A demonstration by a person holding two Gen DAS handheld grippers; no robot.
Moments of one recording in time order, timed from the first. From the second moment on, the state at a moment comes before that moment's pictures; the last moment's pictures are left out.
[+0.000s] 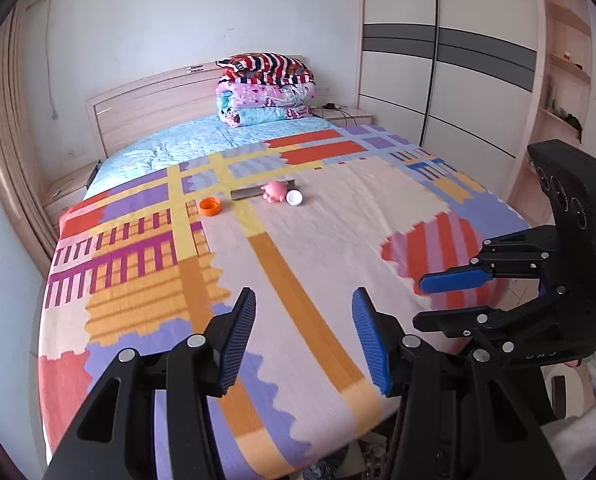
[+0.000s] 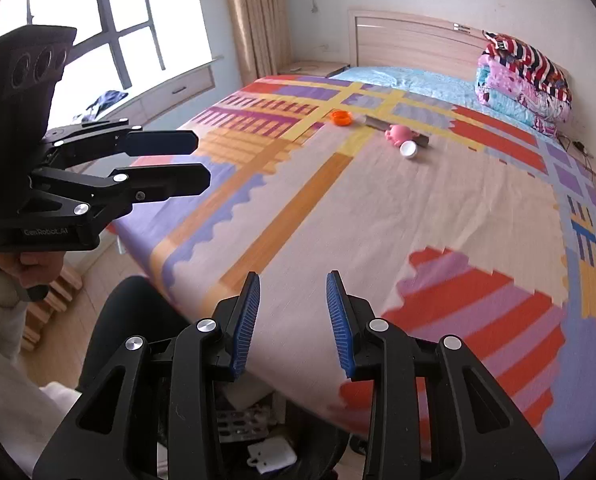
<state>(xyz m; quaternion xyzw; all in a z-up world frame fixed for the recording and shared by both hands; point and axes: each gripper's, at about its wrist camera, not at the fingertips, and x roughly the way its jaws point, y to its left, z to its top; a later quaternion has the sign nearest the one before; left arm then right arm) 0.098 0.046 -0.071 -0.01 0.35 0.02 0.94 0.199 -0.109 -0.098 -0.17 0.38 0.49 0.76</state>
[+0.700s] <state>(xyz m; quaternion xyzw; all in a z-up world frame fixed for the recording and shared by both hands) 0.195 0.128 -0.094 -0.03 0.37 0.07 0.93 0.300 -0.061 -0.110 -0.14 0.40 0.46 0.78</state>
